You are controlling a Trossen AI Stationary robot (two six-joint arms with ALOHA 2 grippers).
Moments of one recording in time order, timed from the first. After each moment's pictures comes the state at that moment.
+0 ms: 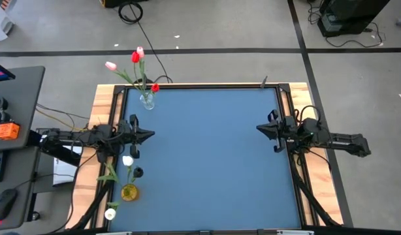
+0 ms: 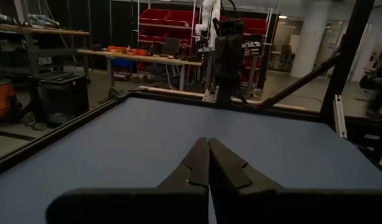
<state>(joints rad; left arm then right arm) -0.08 0.00 0.02 0.03 -0.24 -0.09 -0.13 0.00 0.01 0.25 -0.05 0.22</state>
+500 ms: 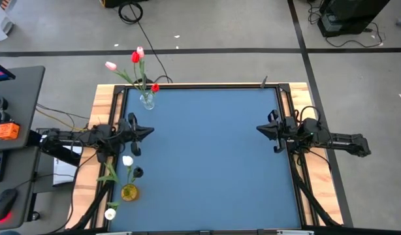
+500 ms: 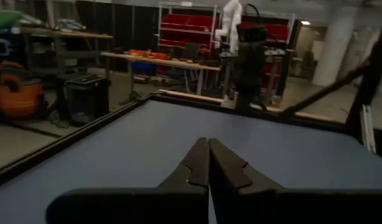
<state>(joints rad) -0.08 0.00 0.02 0.04 -0.33 -0.11 -0.13 0.01 0.01 0.25 -0.07 0.20</state>
